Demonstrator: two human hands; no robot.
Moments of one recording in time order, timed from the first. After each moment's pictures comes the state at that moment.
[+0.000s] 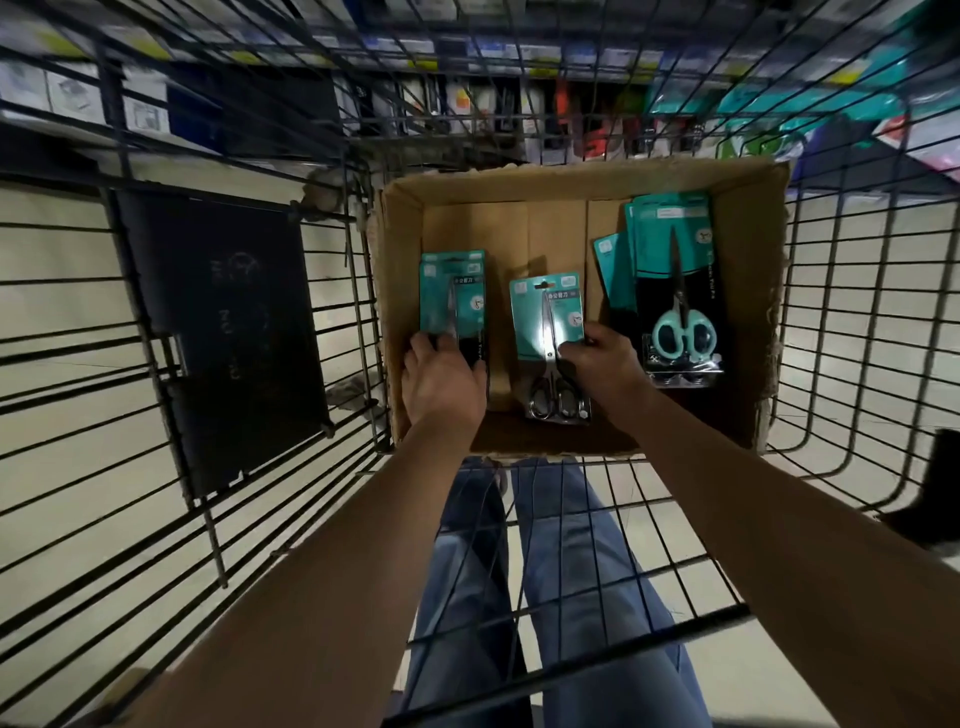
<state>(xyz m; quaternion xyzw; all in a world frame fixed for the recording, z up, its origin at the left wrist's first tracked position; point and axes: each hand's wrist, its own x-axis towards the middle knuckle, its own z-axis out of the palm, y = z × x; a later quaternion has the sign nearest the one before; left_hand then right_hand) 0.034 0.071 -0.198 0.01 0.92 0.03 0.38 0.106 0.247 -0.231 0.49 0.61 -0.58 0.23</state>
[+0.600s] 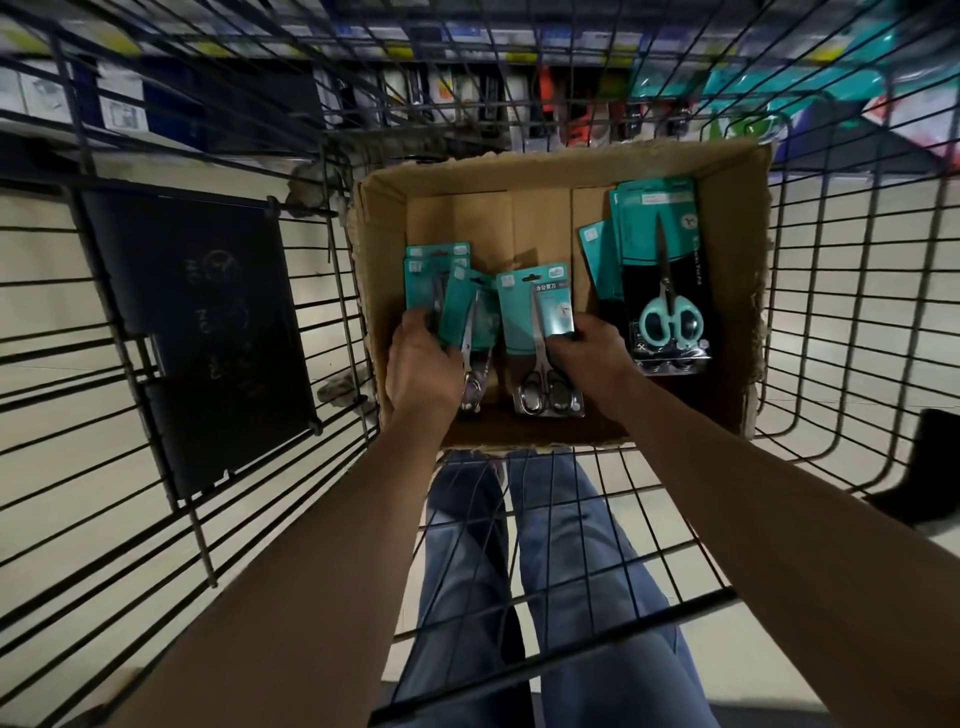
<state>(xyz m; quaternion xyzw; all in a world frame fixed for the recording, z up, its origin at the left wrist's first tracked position) 0.021 0.070 -0.198 -0.09 0.92 0.18 0.34 0.108 0.248 -0.232 0.47 0.63 -0.56 0.25</state>
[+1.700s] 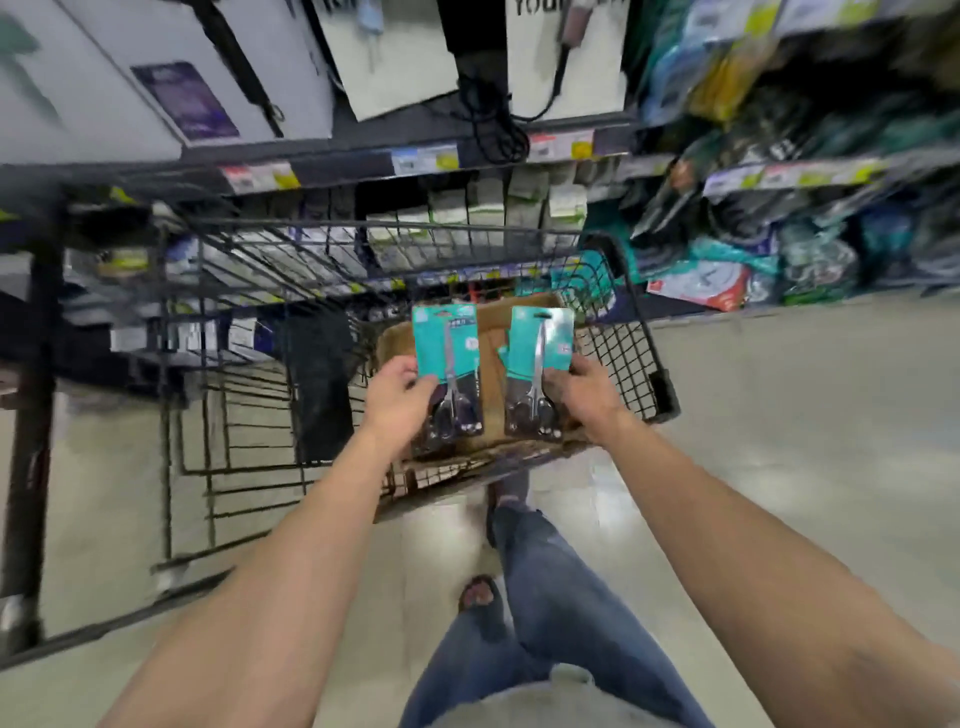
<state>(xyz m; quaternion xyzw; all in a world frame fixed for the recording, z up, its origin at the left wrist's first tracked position) 0.065 0.059 0.085 0.01 0.86 0.42 0.29 0.193 0.266 0.051 0.48 0.59 -0.65 0.03</state>
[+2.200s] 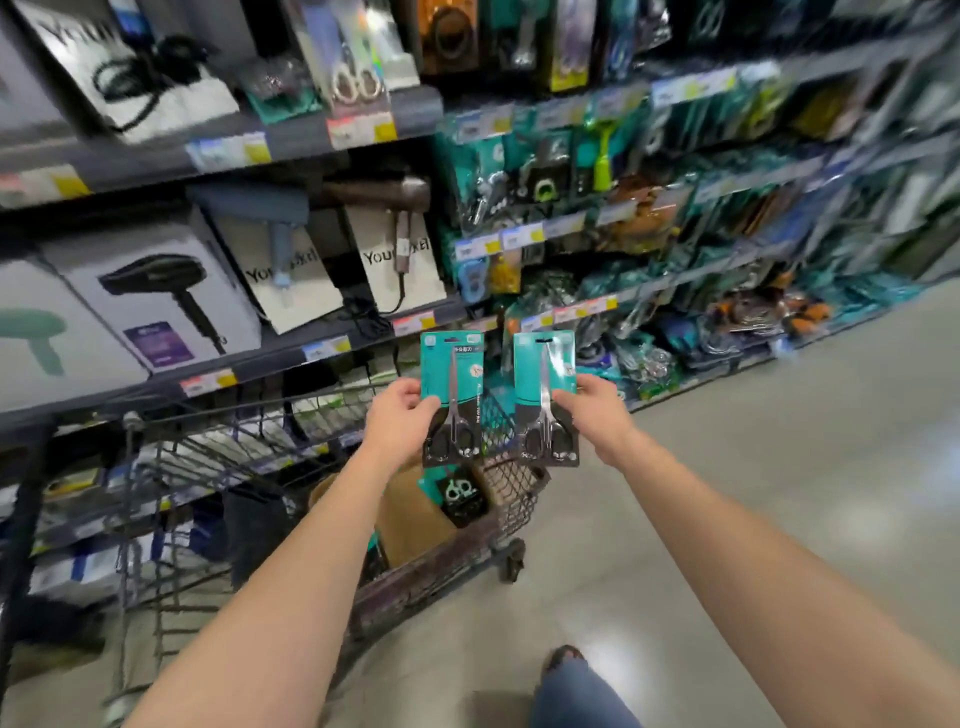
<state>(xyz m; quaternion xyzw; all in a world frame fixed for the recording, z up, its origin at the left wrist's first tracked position) 0.165 0.157 0.279 0.24 0.82 0.45 0.25 0.360 0.333 0.264 0.48 0.66 -0.55 -0.20</state>
